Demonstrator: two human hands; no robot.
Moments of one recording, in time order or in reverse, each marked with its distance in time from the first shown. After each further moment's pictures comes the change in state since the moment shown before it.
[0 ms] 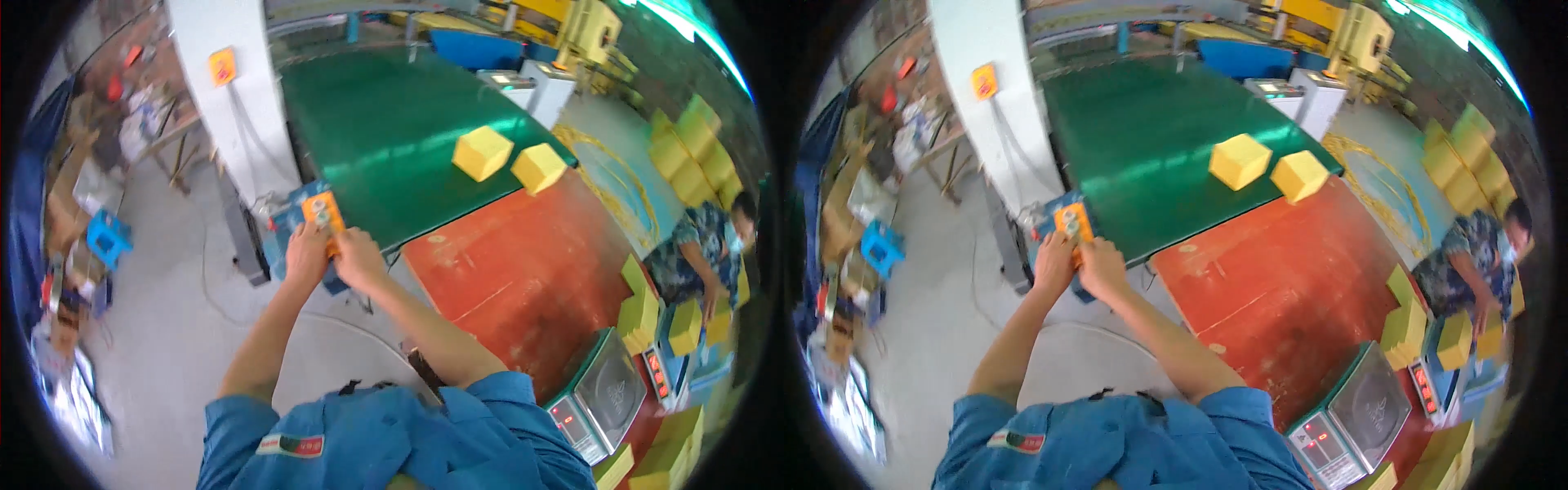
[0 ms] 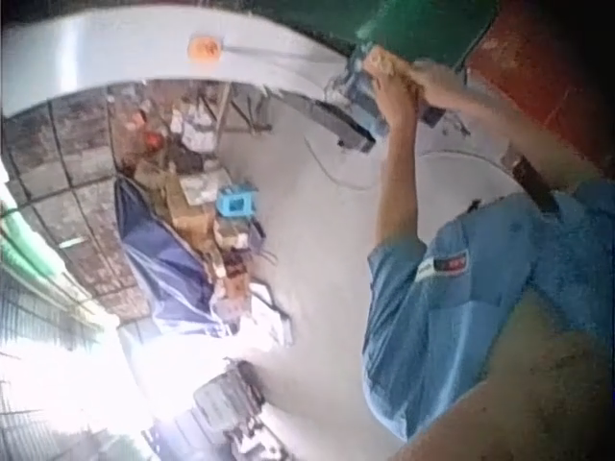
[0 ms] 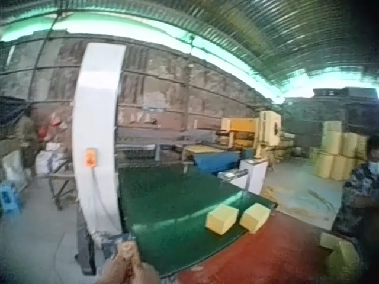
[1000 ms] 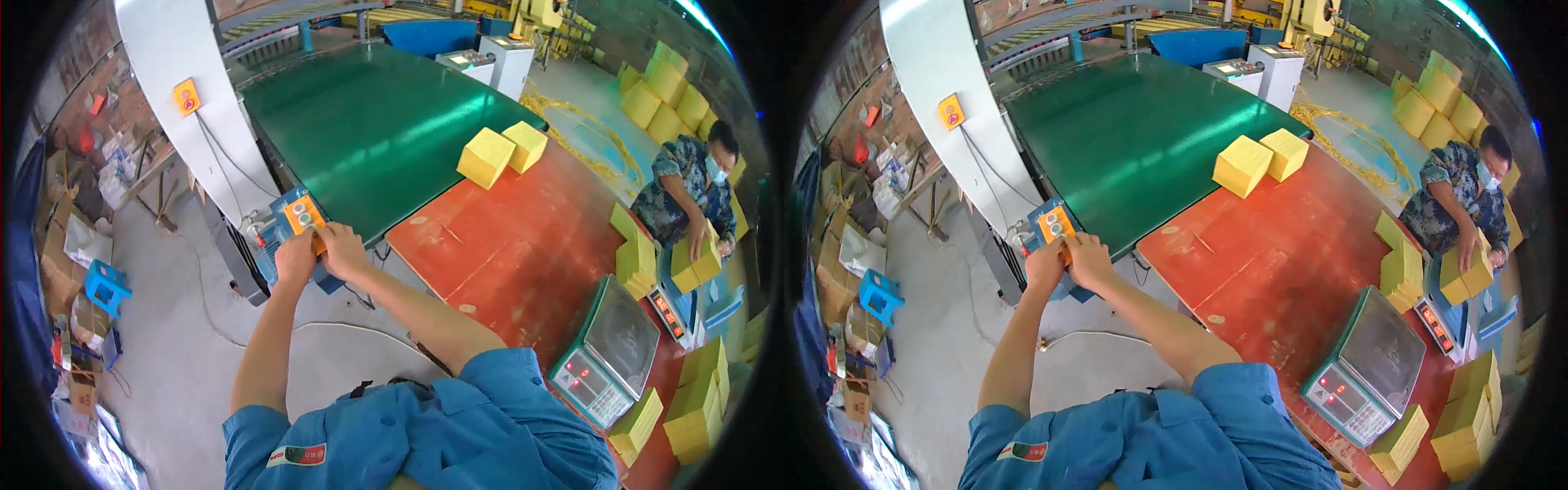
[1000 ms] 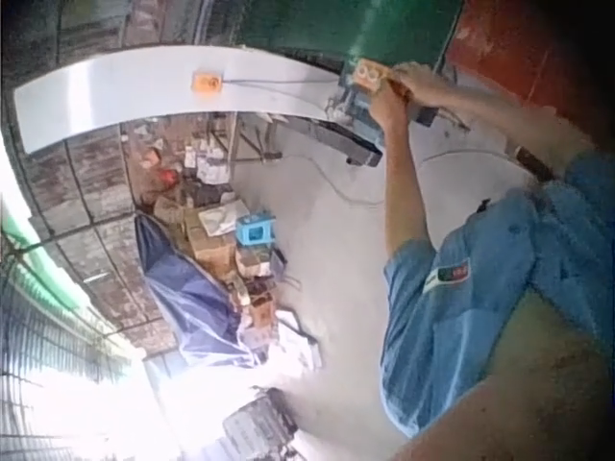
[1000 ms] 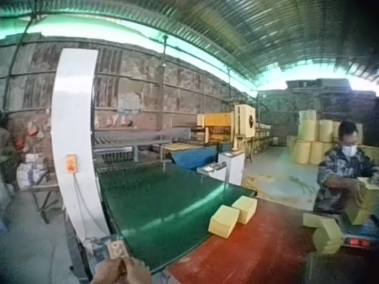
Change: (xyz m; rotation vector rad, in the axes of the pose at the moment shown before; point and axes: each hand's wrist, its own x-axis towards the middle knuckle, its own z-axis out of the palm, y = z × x) left_hand 0.003 0.009 -0.002 -0.033 -0.230 -0.129; right_hand -0.011 0.008 0.017 -0.024 0.097 0.057
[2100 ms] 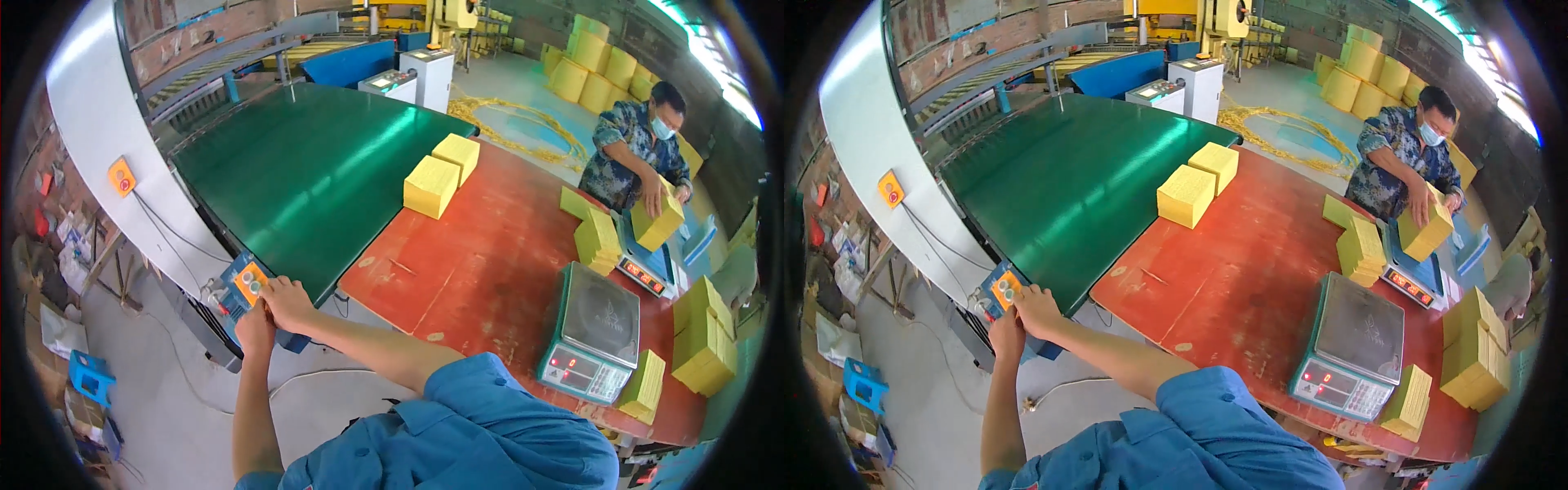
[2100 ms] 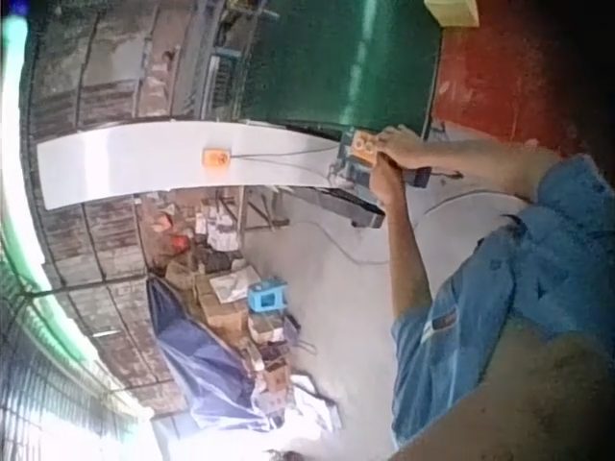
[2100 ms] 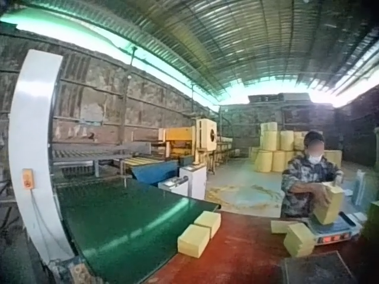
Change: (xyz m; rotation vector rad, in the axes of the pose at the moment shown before) left_hand 0.003 -0.012 0.012 -0.014 0.095 0.041; right_hand 0.031 -0.003 0.007 -0.093 -0.053 -0.029
